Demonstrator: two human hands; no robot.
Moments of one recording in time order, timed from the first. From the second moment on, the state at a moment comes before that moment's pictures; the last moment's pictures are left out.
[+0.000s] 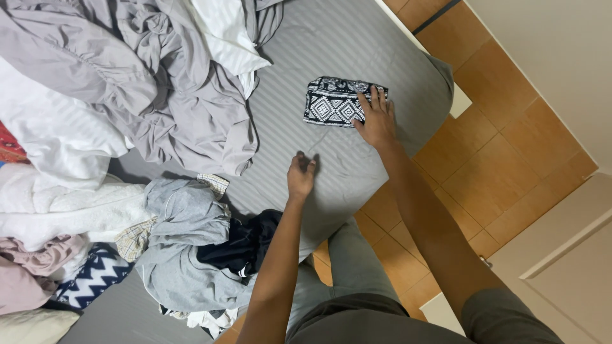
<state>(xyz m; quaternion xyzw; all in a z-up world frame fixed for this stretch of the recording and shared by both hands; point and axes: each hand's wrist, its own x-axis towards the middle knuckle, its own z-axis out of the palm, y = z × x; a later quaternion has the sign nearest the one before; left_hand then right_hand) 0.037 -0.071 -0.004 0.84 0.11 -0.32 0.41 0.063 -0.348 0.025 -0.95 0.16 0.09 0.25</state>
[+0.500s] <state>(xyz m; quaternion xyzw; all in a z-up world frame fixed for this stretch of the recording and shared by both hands) -0.016 0.073 0.011 0.83 0.13 -0.29 0.46 -0.112 -0.163 0.031 -0.96 0.09 0.14 0.24</state>
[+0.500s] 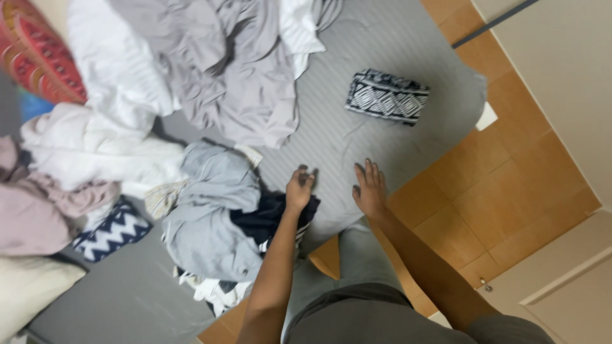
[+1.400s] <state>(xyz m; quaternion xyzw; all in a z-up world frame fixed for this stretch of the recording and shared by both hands) -0.195 0.388 0.097 0.75 0.16 -0.25 0.60 -0.179 0.142 0.034 -0.85 0.31 0.01 0.43</state>
